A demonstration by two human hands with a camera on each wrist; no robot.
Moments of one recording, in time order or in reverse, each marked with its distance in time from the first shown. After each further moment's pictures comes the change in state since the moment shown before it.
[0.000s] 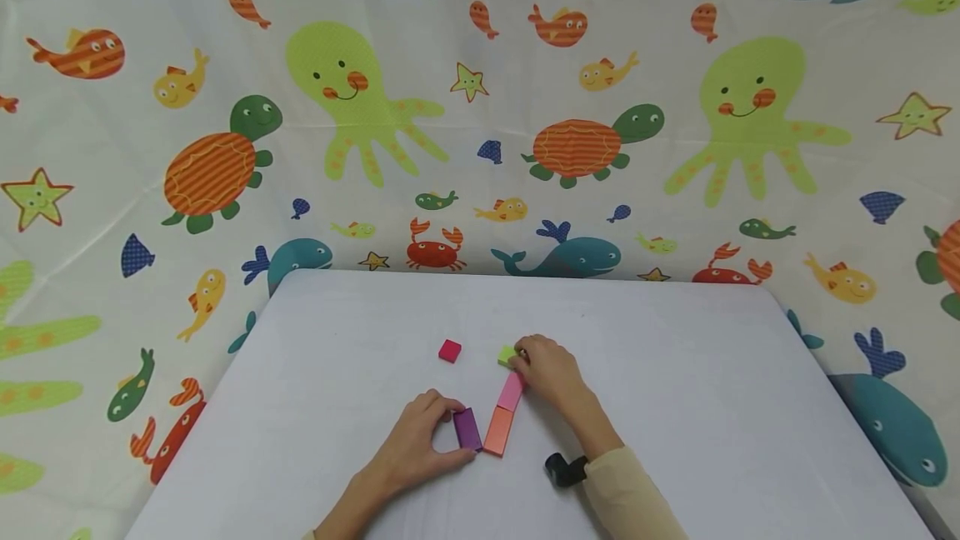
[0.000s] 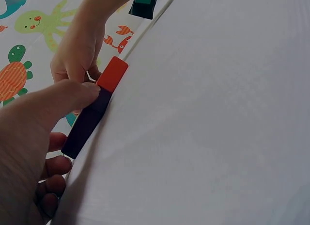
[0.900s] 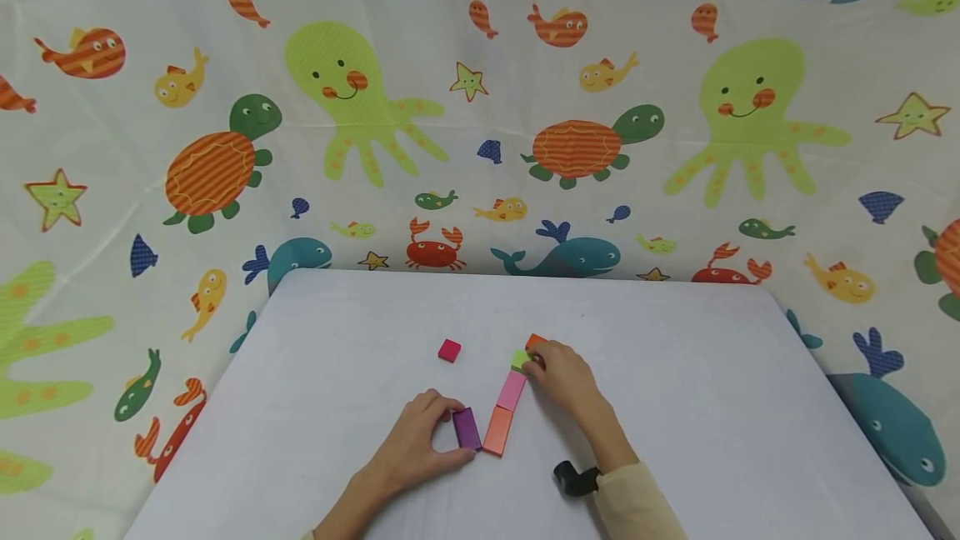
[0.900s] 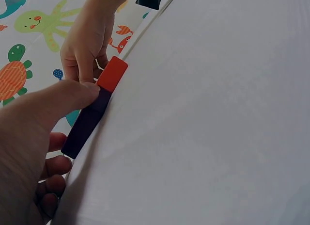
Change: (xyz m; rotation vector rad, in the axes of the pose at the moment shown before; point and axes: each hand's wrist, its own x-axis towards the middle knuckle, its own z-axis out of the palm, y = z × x) left_hand -0.001 0.002 -0.001 0.004 -0.005 -0.006; right_hand -0.016 0.016 -0.010 0.056 -0.005 0.025
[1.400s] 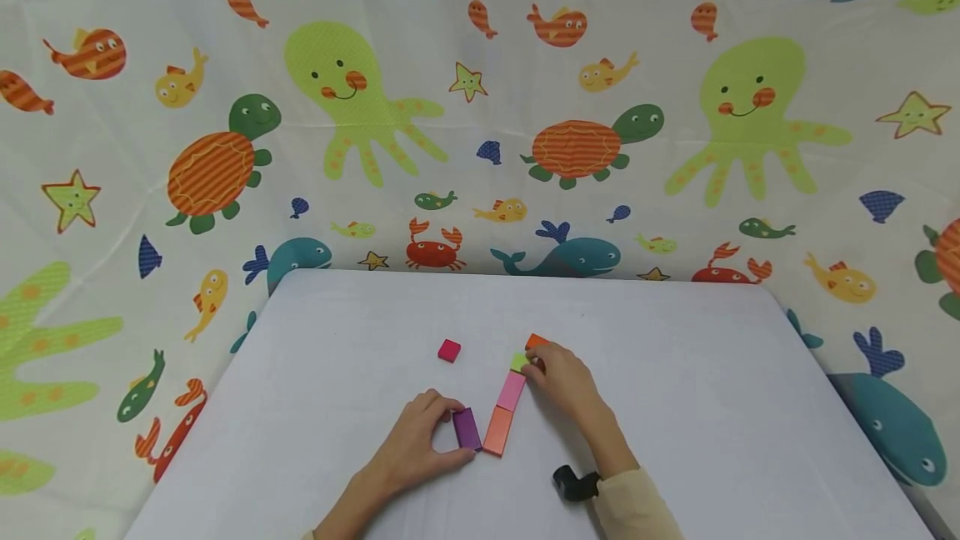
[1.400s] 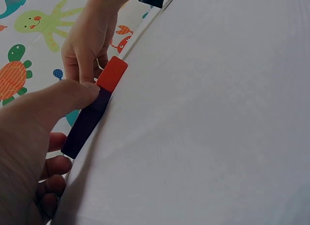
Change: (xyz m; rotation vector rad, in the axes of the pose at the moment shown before) left_hand 0.000 0.000 0.000 0.002 -0.004 -0.009; right_hand -0.002 0.003 0.004 0.036 0.004 0.003
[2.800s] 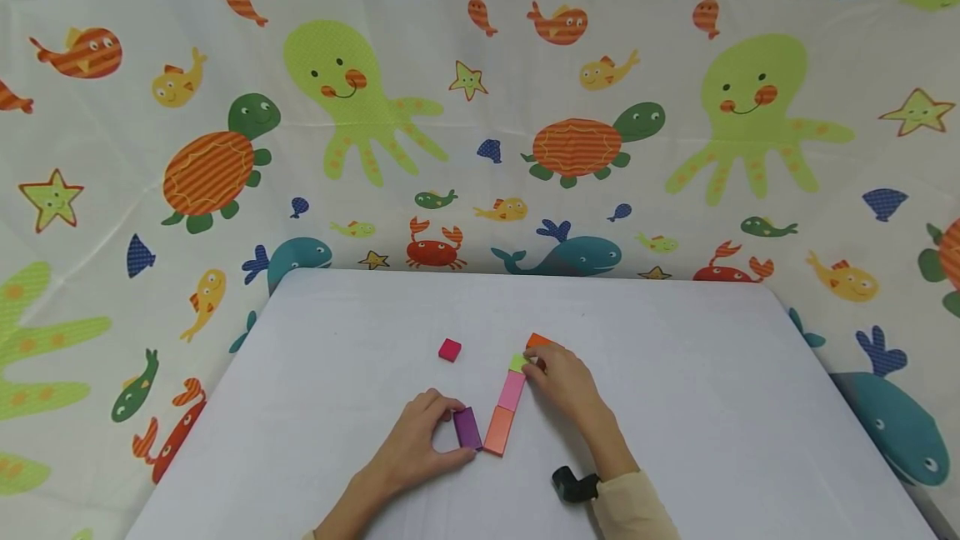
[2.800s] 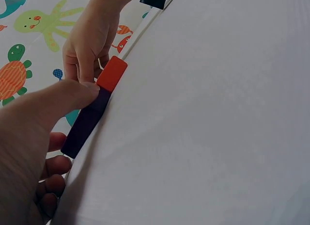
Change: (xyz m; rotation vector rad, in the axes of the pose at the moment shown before) left_hand 0.001 -0.001 0.000 -0.011 0.008 0.003; right_hand -0.003 0.001 0.004 0.035 0.036 -0.001
